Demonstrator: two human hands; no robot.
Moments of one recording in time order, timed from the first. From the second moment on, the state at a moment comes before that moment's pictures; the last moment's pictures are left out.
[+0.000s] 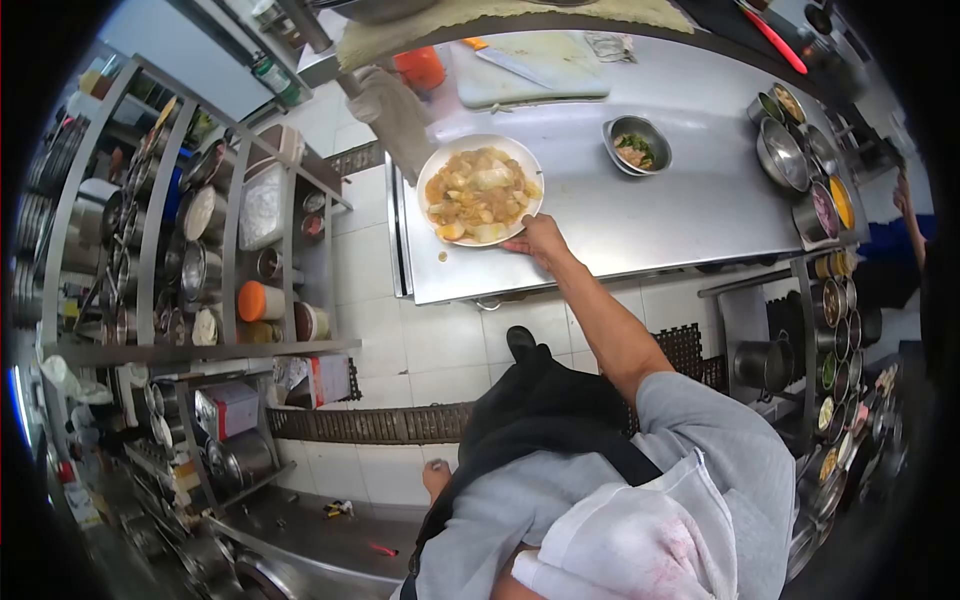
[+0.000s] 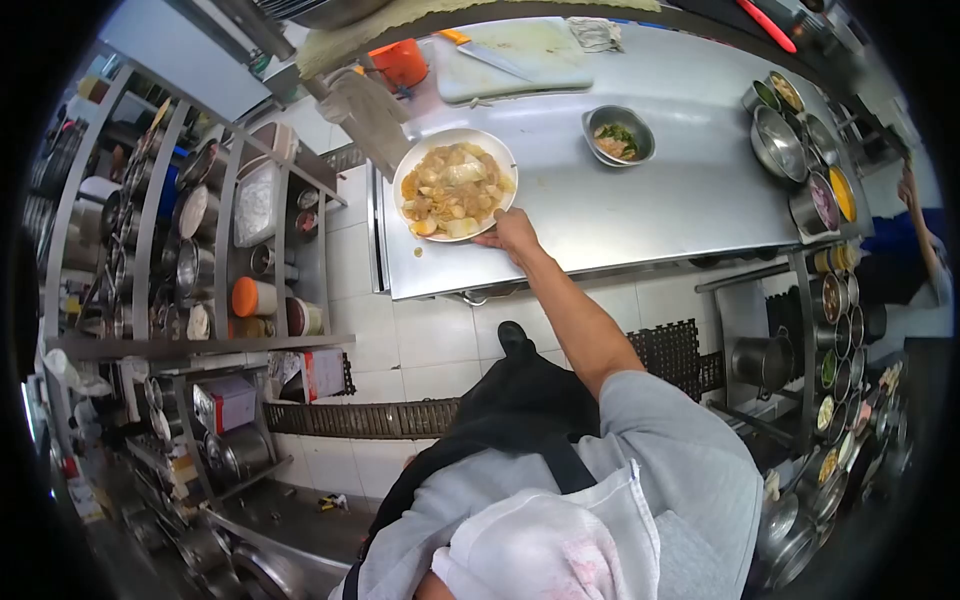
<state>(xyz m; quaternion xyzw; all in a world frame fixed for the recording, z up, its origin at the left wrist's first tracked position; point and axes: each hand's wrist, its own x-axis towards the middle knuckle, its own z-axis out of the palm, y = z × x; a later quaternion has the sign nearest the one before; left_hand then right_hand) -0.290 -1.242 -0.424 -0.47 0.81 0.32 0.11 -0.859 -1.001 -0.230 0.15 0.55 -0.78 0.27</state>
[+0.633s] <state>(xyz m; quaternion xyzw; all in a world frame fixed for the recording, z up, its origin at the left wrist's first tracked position) -0.341 -1.423 -0.421 -0.36 0.82 0.42 0.15 -0.493 -0.879 -0.188 0.17 0.93 -0.33 0.03</state>
